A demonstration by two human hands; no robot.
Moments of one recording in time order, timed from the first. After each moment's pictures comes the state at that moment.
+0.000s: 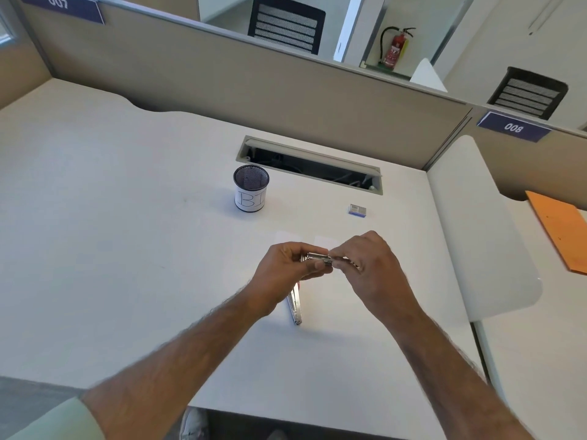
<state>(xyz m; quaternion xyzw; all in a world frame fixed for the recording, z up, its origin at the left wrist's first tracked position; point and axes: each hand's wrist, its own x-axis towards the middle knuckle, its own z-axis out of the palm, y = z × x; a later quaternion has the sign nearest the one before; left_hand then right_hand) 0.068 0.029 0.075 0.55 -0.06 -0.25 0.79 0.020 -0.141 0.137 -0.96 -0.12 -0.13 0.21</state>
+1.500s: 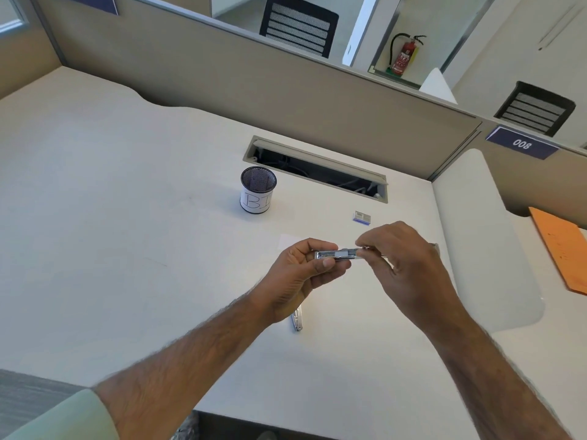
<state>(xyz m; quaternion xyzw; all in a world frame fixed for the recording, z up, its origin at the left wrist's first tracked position) 0.069 0.026 0.083 0.32 -0.05 -0.31 0.89 0.021 -0.144 0.196 -0.95 -0.18 -0.21 0.12</state>
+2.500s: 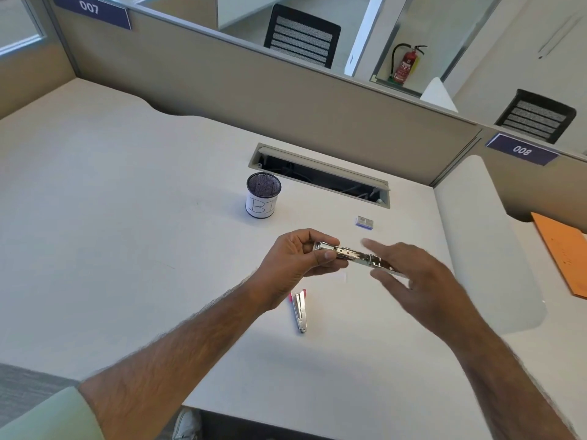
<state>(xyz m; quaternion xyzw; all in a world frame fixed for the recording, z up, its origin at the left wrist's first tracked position) 0.078 0.045 0.106 0.45 -0.10 -0.26 0.85 0.008 -0.179 0.180 -0.97 -0.16 -0.10 0.15</state>
